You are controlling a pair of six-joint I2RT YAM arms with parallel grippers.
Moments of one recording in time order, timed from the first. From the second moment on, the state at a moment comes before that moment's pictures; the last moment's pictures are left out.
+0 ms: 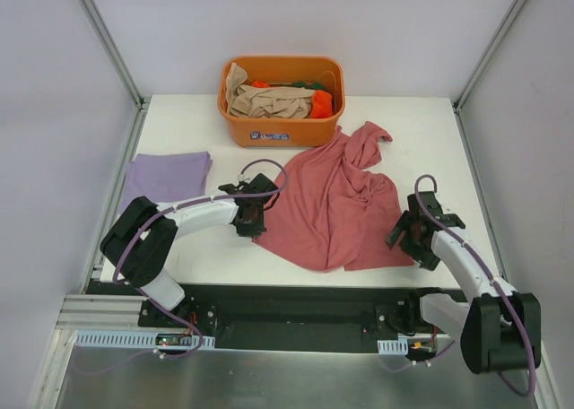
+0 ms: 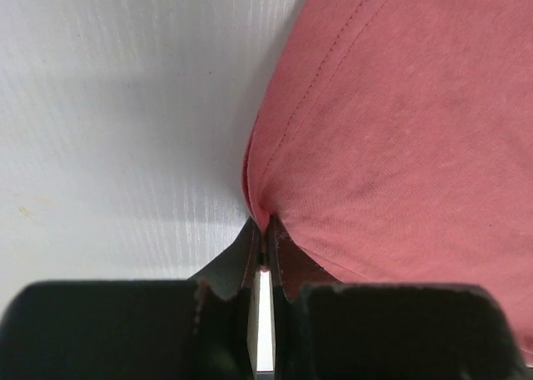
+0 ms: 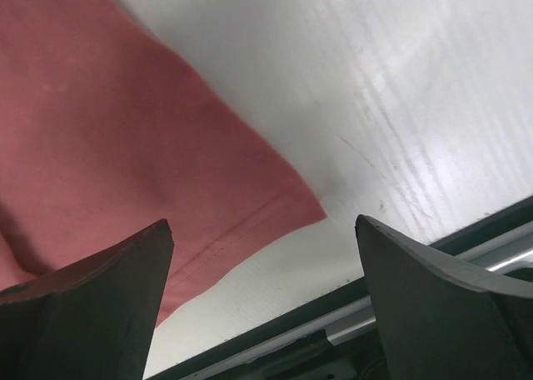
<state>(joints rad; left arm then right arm) -0.71 1.60 0.90 -0.61 -0.17 -0.76 0.13 1.01 0.57 -0.85 0.25 0.68</state>
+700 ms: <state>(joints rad) -0.71 1.58 0.89 -0.60 -0.22 -0.76 0.10 1.19 0.57 -0.75 0.13 0.59</state>
